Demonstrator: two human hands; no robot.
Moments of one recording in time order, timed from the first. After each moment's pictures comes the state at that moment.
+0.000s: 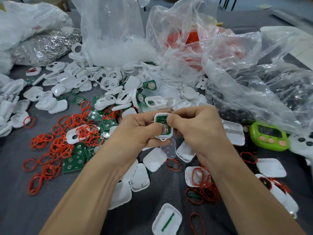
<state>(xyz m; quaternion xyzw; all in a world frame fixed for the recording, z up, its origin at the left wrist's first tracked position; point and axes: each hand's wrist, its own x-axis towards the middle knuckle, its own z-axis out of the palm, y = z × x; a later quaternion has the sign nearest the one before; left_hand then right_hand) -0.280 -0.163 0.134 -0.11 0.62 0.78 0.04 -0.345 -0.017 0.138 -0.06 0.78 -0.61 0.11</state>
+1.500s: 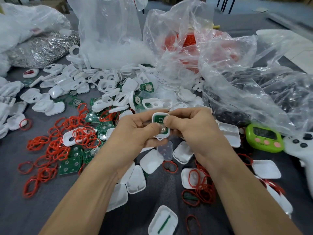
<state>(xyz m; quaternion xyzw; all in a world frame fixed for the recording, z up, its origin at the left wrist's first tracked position) -0.281 -0.164 0.127 -0.09 0.63 0.77 0.01 -0.350 -0.015 0.142 -0.06 0.73 -0.65 0.18</state>
